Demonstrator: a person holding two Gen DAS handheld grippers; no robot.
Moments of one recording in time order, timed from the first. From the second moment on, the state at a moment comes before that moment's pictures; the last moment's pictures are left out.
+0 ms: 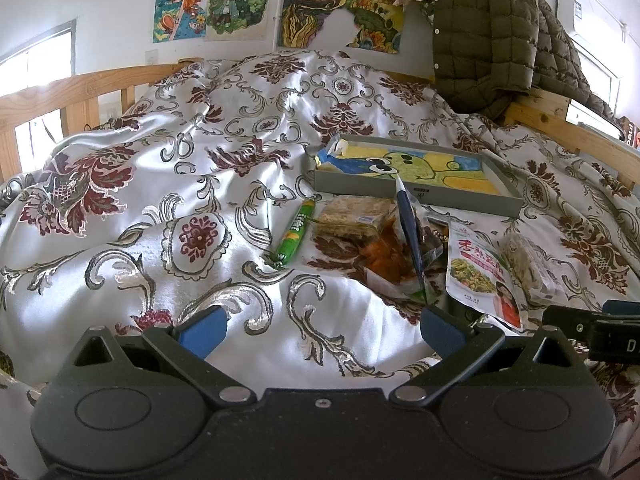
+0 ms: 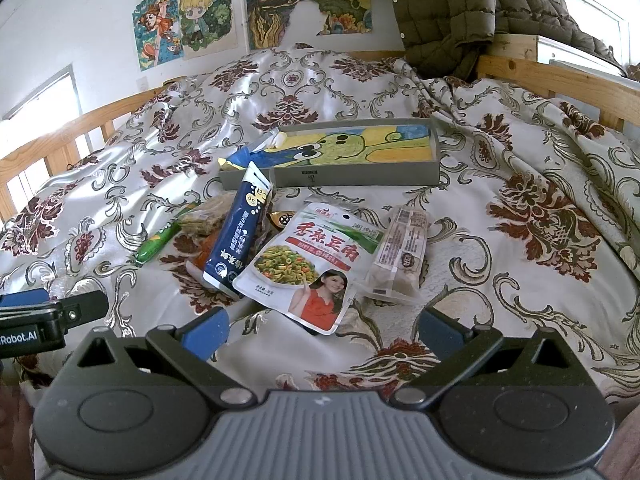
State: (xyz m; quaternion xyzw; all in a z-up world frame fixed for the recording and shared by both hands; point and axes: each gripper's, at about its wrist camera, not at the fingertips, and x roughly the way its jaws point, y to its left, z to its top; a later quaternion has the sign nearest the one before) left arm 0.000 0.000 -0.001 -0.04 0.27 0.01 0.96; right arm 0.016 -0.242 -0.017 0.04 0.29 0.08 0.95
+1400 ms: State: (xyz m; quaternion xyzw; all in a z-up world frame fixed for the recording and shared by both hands) left arm 0.111 -0.076 0.002 0.02 0.26 -0.16 0.95; right arm 0.145 -0.310 -0.038 0.05 0.31 0.11 0.94
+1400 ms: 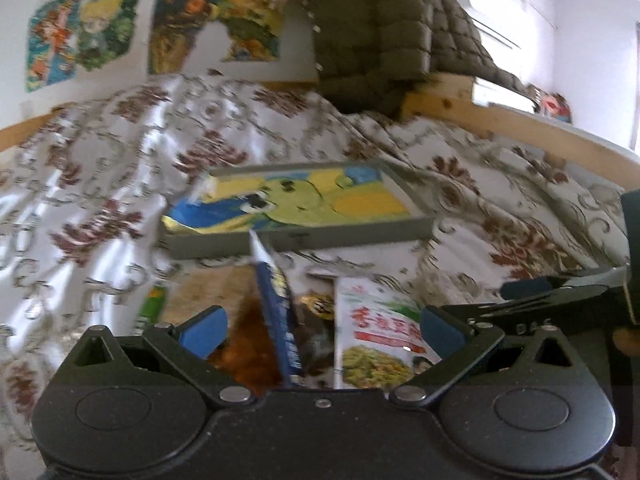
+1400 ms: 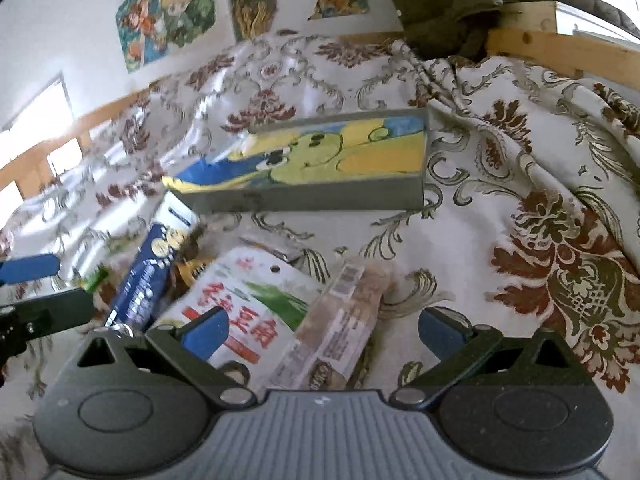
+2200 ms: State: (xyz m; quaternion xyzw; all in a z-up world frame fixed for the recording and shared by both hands) left arm 0.153 -0.095 -0.048 -0.04 0.40 -0.22 0.89; right arm 0.161 -0.322 -0.050 0.12 0.38 0.16 0.90
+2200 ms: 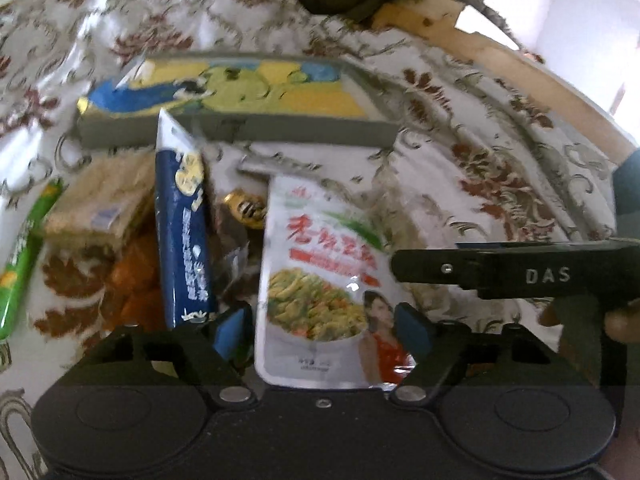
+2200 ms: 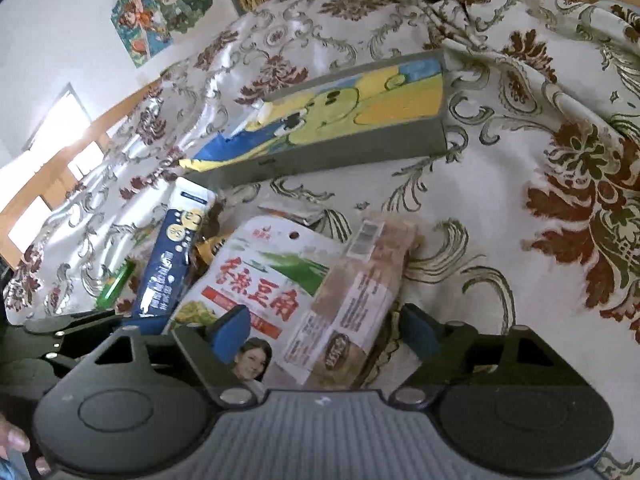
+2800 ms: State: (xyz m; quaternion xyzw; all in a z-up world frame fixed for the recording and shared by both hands) left arm 0.137 -0.097 -0.028 -0.12 0.36 -0.20 0.90; right arm 0.160 -0.325 -0.050 0.12 0.40 0.14 0.90
